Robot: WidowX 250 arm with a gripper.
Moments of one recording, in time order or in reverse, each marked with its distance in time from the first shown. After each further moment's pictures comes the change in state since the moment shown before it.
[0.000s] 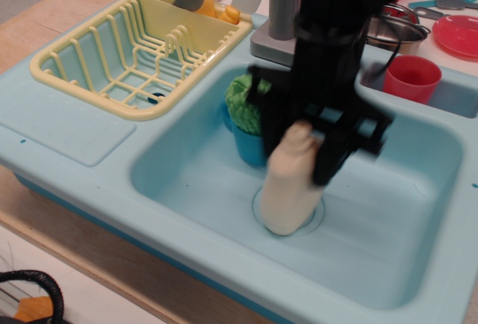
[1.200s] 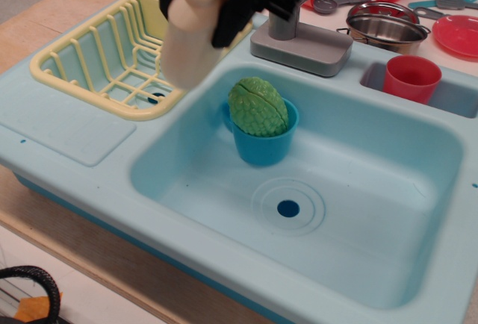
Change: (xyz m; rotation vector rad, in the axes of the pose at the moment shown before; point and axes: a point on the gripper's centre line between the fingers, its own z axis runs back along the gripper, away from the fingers) arm 0.000 0.094 0.096 0.384 -0.230 0.142
